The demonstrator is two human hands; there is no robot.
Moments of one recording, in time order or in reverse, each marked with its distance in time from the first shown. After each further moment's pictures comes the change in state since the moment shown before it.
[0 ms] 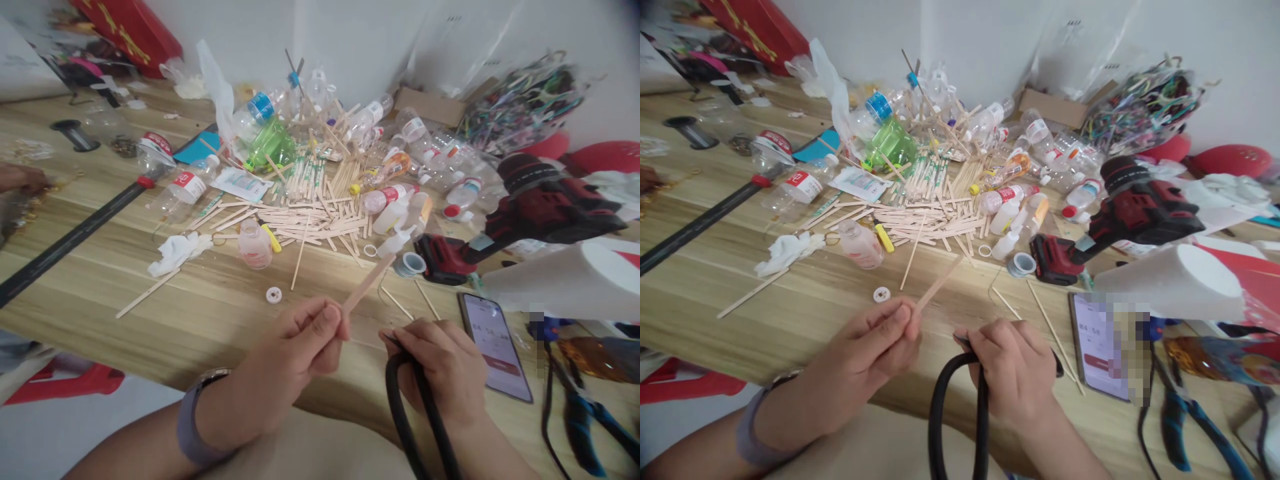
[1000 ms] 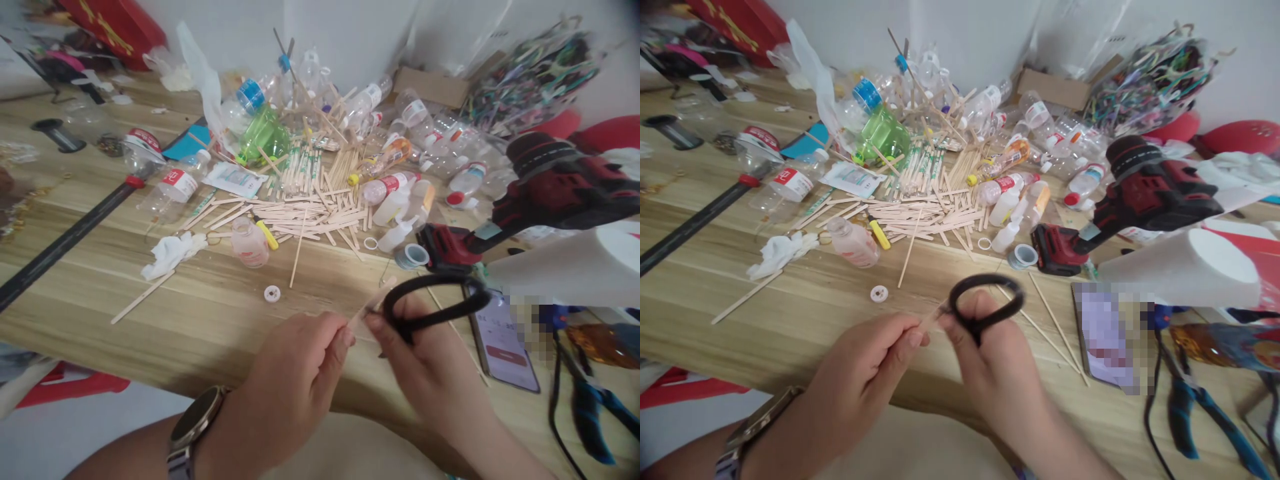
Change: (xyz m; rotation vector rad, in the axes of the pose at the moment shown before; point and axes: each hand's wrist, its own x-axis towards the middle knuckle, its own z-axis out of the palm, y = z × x) left_hand -0.007 -0.003 0.005 0.988 0.211 0.260; right_hand 0.033 -0.019 0.001 0.411 -0.123 0.542
